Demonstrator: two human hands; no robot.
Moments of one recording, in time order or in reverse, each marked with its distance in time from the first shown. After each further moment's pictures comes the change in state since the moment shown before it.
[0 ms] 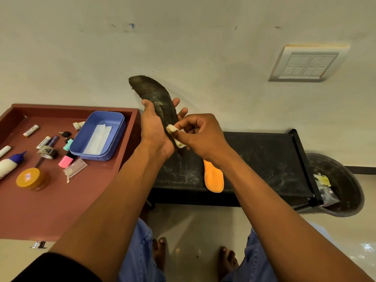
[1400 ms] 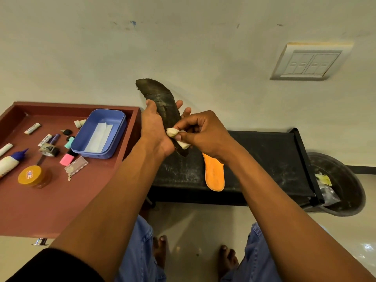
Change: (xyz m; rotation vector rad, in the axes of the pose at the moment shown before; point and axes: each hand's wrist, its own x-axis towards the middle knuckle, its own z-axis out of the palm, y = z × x) left_hand -0.011 0.004 0.005 -0.039 -0.031 -0.067; right_hand 0.003 -0.003 -0.012 0.007 -0.188 -0.038
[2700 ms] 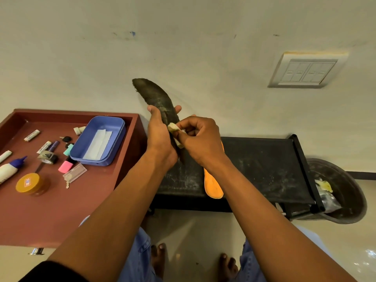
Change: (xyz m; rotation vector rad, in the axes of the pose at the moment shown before) left_hand 0.002 -0.016 0.002 0.122 0.047 0.134; right_hand 0.008 0.007 0.024 -0.017 0.373 0.071
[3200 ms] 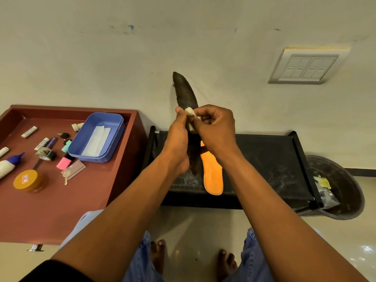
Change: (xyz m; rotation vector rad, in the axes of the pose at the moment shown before) left_hand -0.019 -0.024 0.014 0.172 -0.156 -0.076; right_hand 0.010 0.005 -0.023 0.055 0.156 0.045
